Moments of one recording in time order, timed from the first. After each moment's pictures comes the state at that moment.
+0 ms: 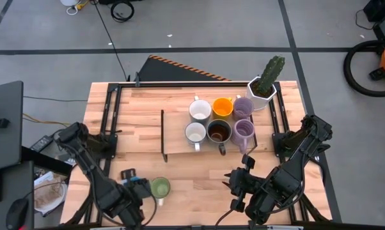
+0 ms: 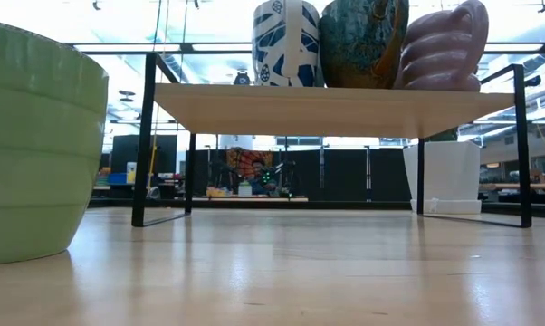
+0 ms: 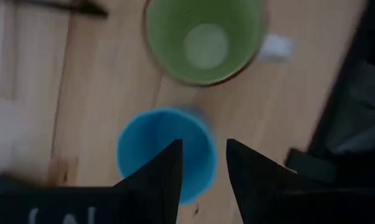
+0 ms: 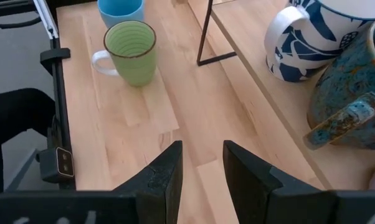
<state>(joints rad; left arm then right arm) -0.89 1.77 1.61 -1.37 -0.24 -1.14 0.82 1.76 1.77 -1.21 0.74 1.01</state>
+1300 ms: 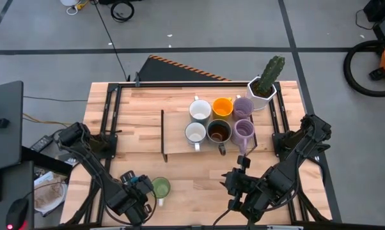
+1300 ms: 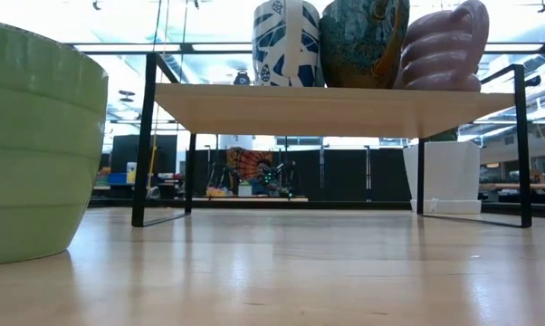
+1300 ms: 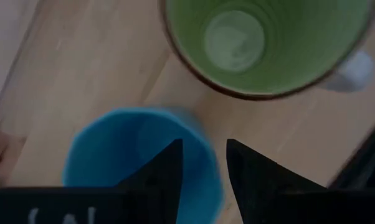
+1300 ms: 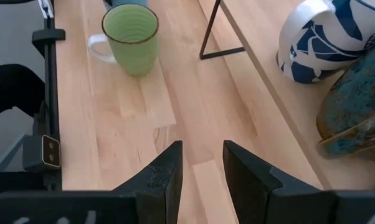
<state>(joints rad) -0.89 1.77 1.38 -1.14 -0.24 -1.40 0.80 1.76 1.71 -1.13 0.70 0.91</state>
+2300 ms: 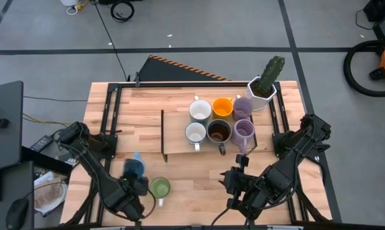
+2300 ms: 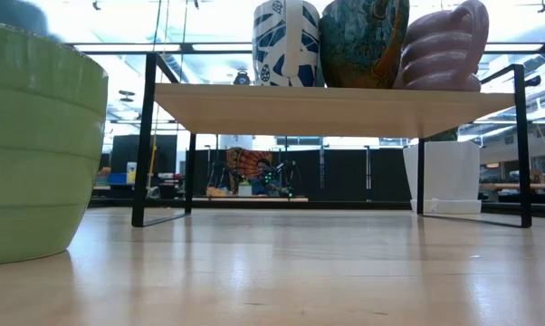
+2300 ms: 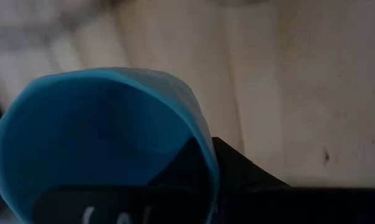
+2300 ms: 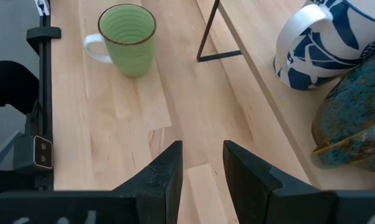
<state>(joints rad) -0.87 1.76 1.52 -1.57 -0.26 -0.66 0.78 1.76 1.71 -1.13 0.70 0.86</state>
